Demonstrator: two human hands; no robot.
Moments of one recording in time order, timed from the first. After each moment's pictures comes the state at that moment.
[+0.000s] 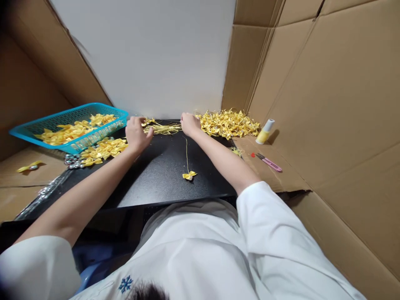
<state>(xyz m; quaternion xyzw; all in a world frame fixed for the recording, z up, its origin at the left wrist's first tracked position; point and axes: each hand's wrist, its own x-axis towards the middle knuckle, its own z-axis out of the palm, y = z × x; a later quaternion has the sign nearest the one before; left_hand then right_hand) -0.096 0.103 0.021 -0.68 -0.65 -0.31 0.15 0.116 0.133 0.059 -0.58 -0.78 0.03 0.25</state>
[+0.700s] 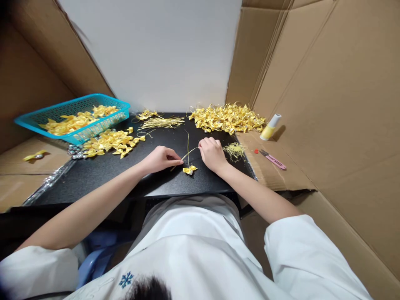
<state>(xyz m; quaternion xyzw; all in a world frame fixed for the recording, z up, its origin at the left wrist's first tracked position) -0.036 0.003 0.013 -0.82 -0.45 -0.24 -0.25 0.188 0.007 -0.003 -0.50 -0.82 -0.09 0.26</state>
